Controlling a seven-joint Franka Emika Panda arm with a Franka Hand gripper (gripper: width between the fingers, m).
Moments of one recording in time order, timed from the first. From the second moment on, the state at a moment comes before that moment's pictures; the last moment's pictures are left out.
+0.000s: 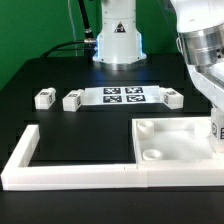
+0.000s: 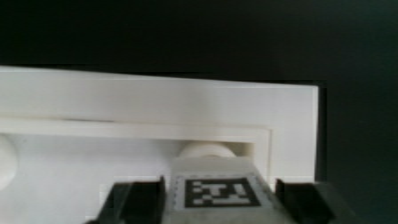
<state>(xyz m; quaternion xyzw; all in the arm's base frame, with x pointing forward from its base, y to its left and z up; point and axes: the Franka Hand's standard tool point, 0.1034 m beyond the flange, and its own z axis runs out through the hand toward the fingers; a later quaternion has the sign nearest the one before) 0.673 0.110 0.072 -0.71 0.69 0.06 0.13</state>
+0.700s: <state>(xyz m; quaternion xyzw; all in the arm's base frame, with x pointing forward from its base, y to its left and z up) 0.665 0.115 0.070 -0.89 0.44 0.04 0.11</state>
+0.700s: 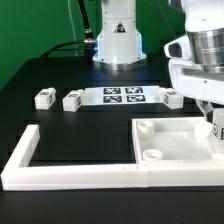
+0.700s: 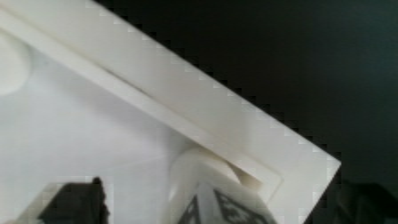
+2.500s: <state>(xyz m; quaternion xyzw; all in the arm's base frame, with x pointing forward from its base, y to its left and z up) 0.674 0.112 0.070 -0.71 0.69 0.05 0.13</state>
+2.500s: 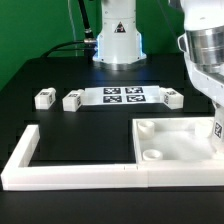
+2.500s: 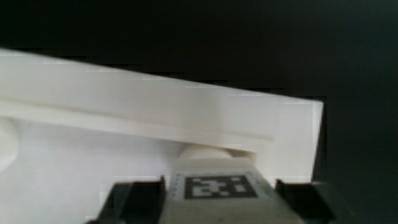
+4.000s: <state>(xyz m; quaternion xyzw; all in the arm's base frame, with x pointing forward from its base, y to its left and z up) 0.674 0.096 0.074 -0.99 0.09 -0.01 0.07</state>
